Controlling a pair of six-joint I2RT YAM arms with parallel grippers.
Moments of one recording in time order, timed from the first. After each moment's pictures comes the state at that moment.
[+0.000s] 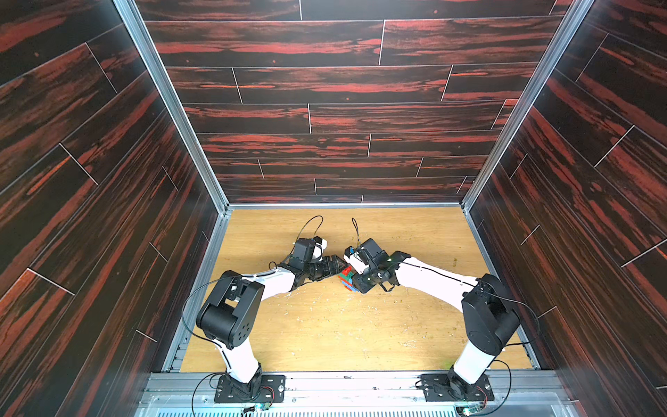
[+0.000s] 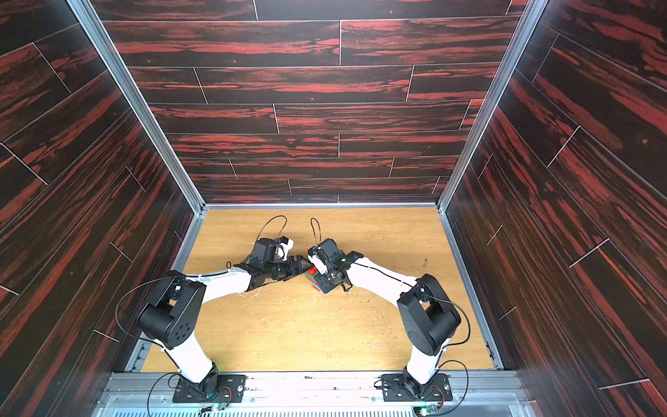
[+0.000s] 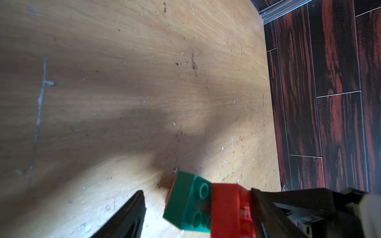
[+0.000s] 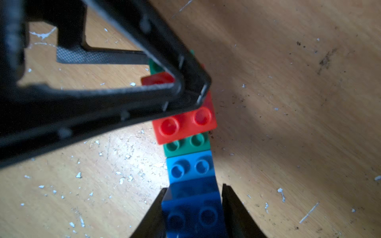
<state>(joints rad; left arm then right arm) -0.42 1.75 0.90 0.17 0.54 -0.71 0.76 1.75 1.23 -0.58 -0.03 0.02</state>
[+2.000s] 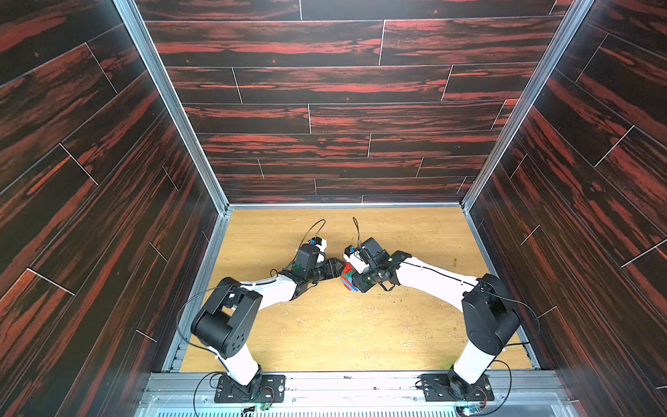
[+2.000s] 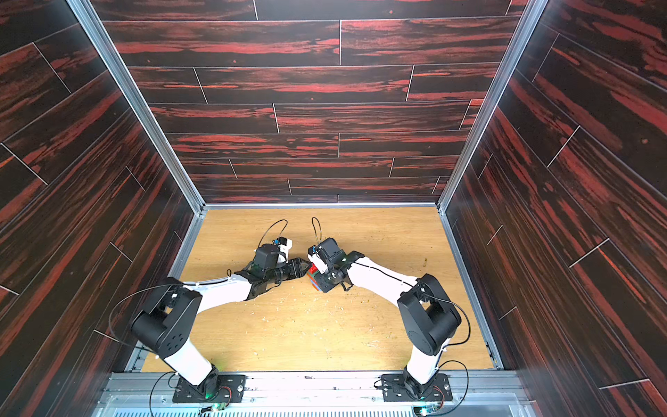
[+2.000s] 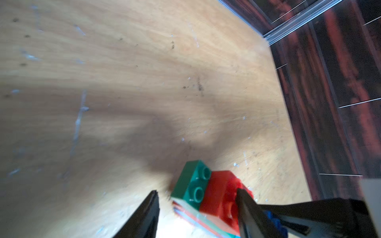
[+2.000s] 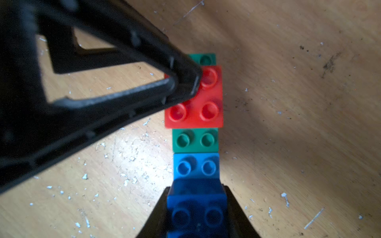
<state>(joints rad) -0.49 1.67 0.83 0.22 0.30 -0.66 0.75 1.75 1.23 -0.56 -0.06 0.03</state>
